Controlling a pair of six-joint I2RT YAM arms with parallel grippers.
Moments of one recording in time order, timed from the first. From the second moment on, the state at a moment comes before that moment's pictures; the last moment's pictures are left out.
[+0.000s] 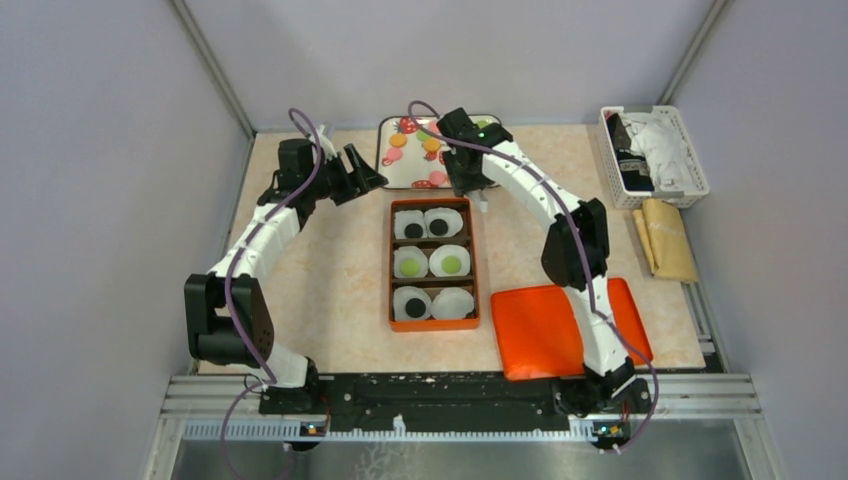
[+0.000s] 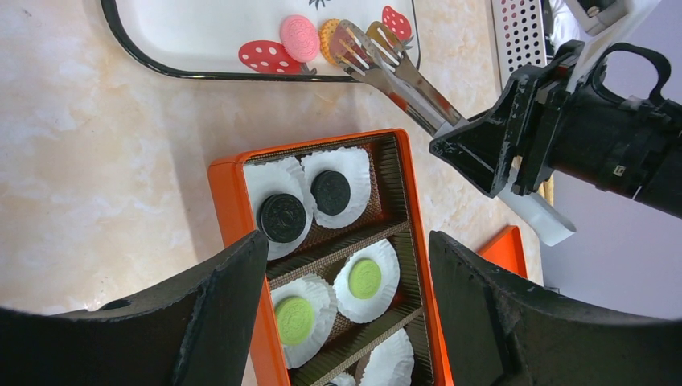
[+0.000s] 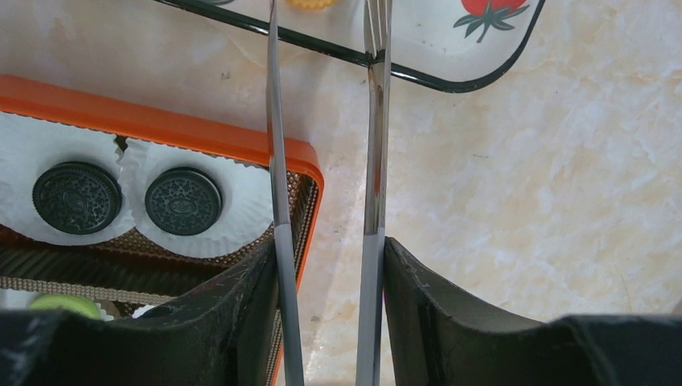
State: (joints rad) left arm -0.08 1.51 1.15 -0.16 0.55 -0.55; right arm 0.60 2.25 2.22 -1.05 0.28 0.19
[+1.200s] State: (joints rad) left arm -0.06 1.51 1.15 -0.13 0.57 -0.55; right arm 0.59 2.37 2.36 -1.14 0.37 0.19
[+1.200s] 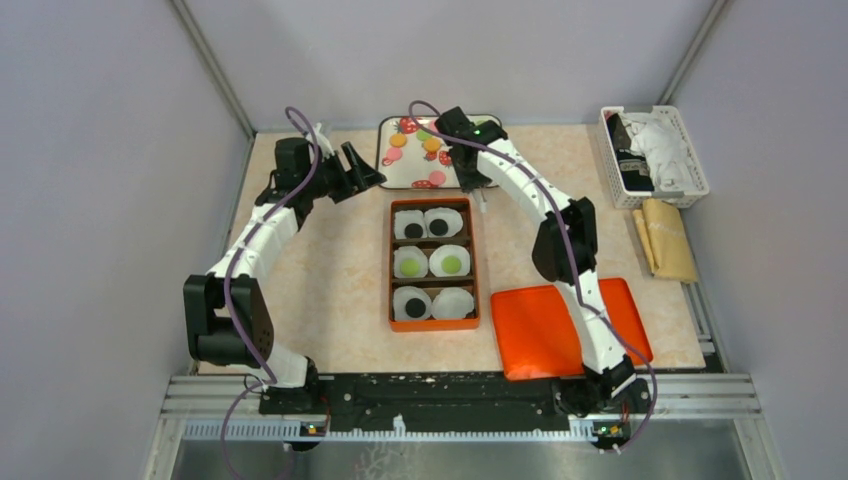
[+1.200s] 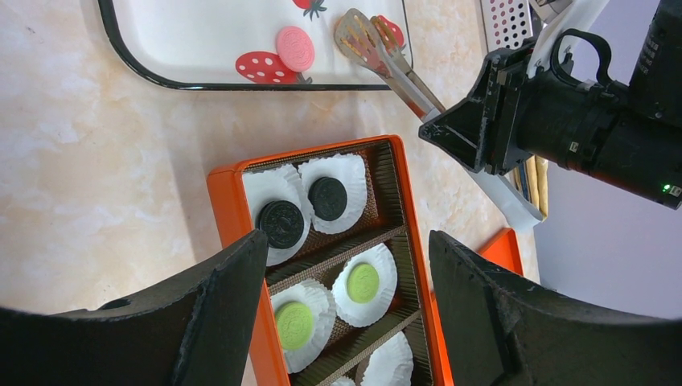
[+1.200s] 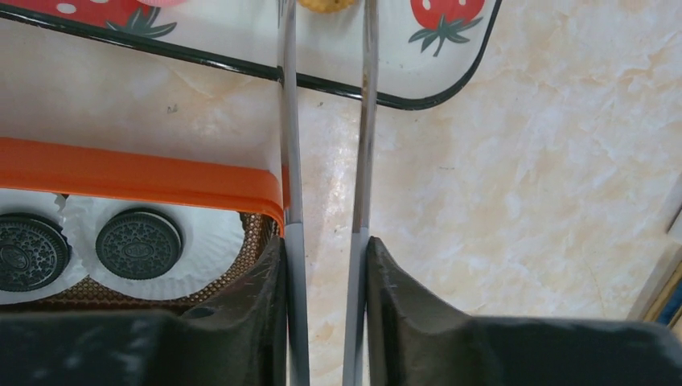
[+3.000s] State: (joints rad) left arm -0.06 1.40 1.10 -0.13 0.59 -0.60; right arm 1.41 1.26 1.17 -1.13 0.35 0.71
